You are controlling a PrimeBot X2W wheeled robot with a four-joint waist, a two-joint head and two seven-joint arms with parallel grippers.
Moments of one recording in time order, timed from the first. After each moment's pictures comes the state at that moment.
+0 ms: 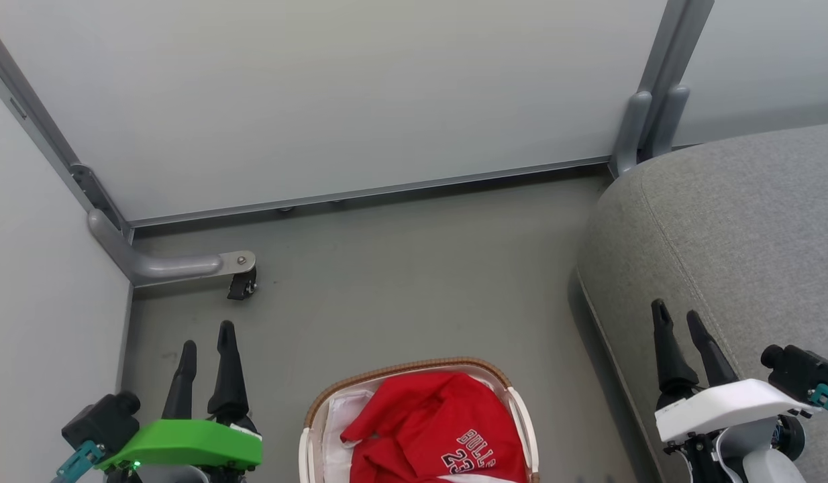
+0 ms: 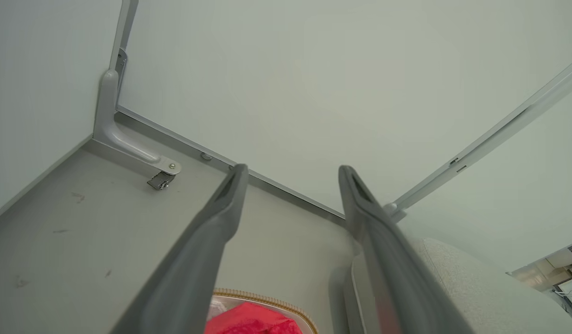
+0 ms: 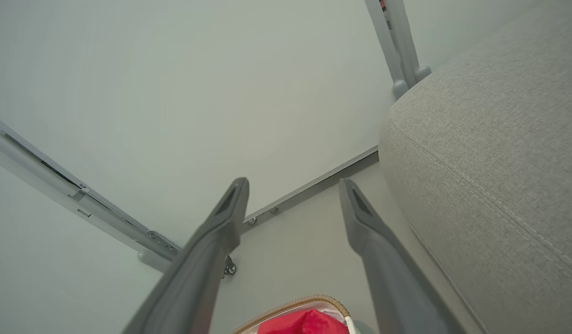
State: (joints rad) left arm 0.00 0.04 -0.07 0.14 -0.73 -0.05 -0.14; right arm -0.05 -0.04 -0.03 0.19 0.65 0.13 -0.14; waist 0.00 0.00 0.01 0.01
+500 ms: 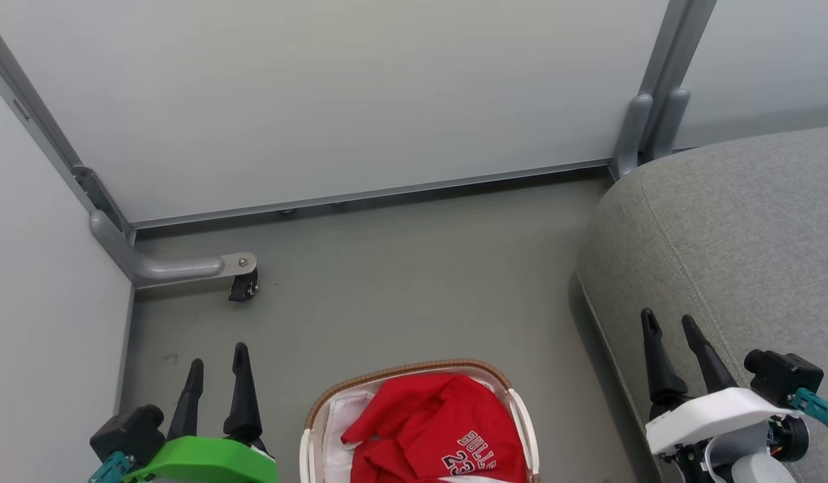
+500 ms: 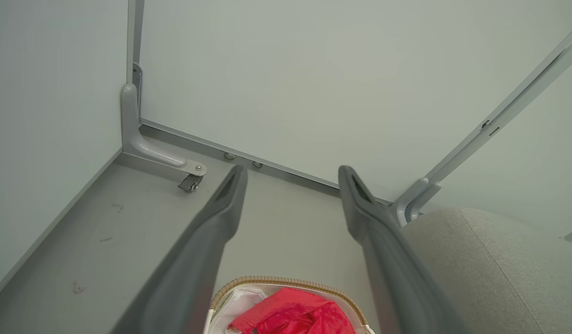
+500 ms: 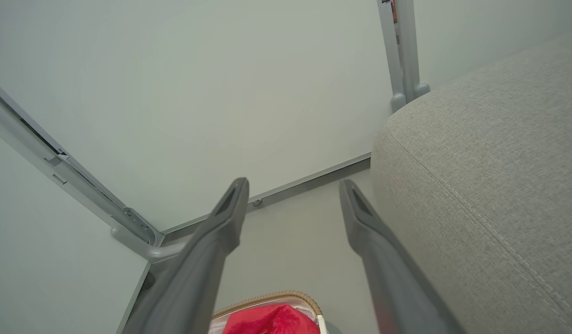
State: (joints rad) left arm 0.03 0.04 -0.10 0.19 -0.57 -0.04 -0.18; right arm -0.05 -0.04 -0.01 0.22 0.49 0.13 -0.17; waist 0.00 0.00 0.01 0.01
